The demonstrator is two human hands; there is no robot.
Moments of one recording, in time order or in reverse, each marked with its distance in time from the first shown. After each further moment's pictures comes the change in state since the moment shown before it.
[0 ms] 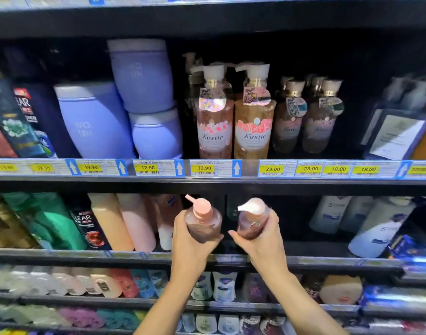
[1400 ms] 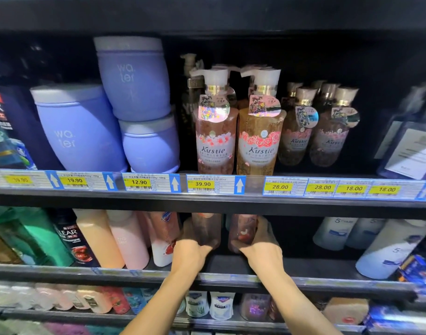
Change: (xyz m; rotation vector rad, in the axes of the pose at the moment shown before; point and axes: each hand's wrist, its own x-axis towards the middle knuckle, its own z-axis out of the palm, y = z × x) left_hand 0.055 -0.024 0.031 0.355 -0.190 -0.348; right_hand 0.050 0.009 0.018 -0.440 -0.246 0.287
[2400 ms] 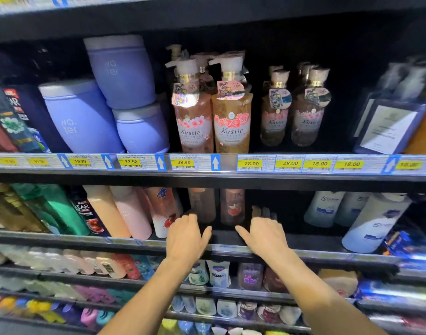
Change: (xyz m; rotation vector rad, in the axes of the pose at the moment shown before) left_hand -0.053 0.007 0.002 0.701 0.150 0.287; right_hand -0.023 0.027 -0.042 -0.476 -0.137 -0.226
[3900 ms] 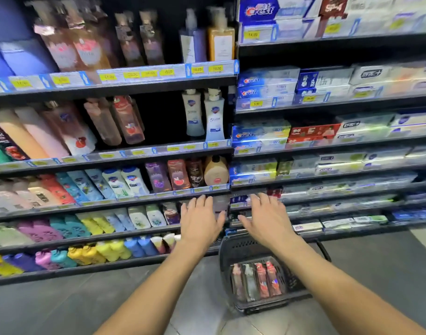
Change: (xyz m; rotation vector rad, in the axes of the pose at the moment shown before) left_hand -0.366 0.293 0.012 0.014 -0.222 0.285; right_hand -0.388 0.308 -0.002 -0.146 0.074 0.070
